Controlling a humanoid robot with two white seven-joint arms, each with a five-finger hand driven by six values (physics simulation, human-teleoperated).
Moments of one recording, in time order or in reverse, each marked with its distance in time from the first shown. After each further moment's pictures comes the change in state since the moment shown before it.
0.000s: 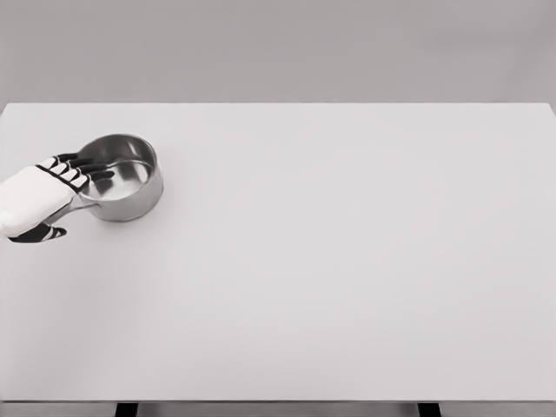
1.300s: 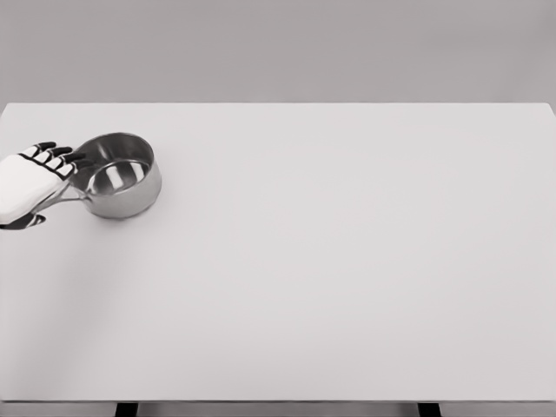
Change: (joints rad) left arm -0.060 -0.016 -0.001 0.050 -0.158 0.045 0.000; right arm 0.000 0.000 0.000 0.000 0.000 0.000 0.000
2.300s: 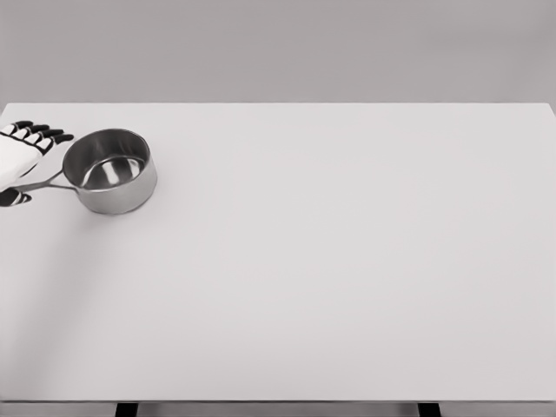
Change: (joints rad) left arm -0.138 -0.026 -0.016 0.173 -0.001 0.001 0.000; right arm 0.000 0.000 0.000 0.000 0.000 0.000 0.000
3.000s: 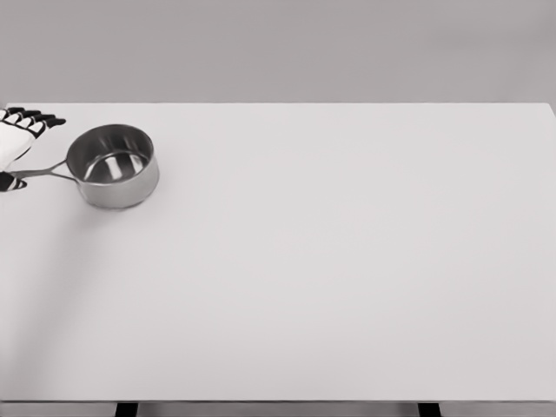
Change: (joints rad) left arm -0.094 -0.020 -0.018 0.091 -0.005 0.000 0.000; right arm 0.000 0.000 0.000 0.000 0.000 0.000 0.000
